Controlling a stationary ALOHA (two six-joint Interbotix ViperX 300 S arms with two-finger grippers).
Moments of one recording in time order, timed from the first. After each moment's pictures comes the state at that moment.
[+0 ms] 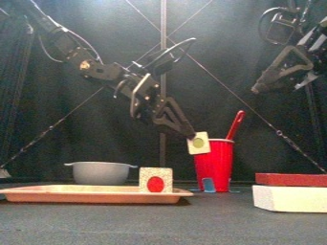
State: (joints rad) left arm 0.10 0.19 0.55 0.19 -0.25 -0.11; right arm 0.01 -0.77 1.18 -0.44 -0.02 0.62
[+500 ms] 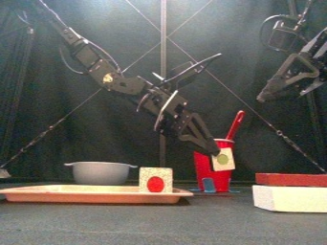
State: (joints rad) left arm 0.10 0.34 0.42 0.19 -0.25 -0.11; right arm 0.01 -0.77 1.20 -0.41 -0.03 0.62
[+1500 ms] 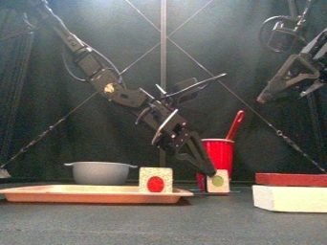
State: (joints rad) left arm 0.10 0.39 0.41 0.19 -0.21 -0.11; right arm 0.00 -0.76 1.20 -0.41 -0.04 0.62
